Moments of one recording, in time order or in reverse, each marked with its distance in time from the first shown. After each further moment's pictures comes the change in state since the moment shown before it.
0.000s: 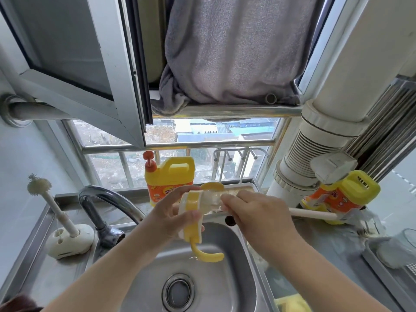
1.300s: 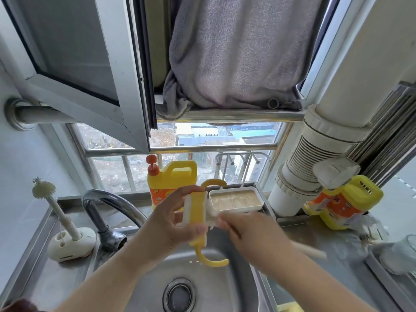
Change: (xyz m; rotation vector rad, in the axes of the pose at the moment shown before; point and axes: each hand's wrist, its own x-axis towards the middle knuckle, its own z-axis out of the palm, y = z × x) left_hand -0.007 0.005 0.000 0.064 -0.006 0.173; right_hand 0.000 -0.017 -0.007 0.252 -0.281 0.074
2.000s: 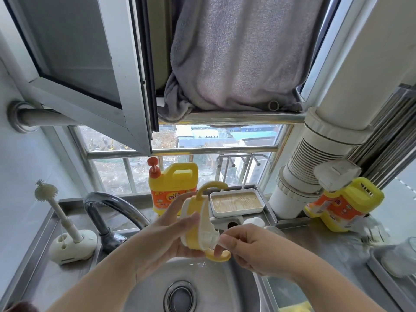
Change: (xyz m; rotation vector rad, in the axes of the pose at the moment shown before) left_hand -0.006 0.014 -0.001 -0.365 -0.074 -0.364; right_hand -0.008 -0.004 -0.016 0.772 -0.516 0.246
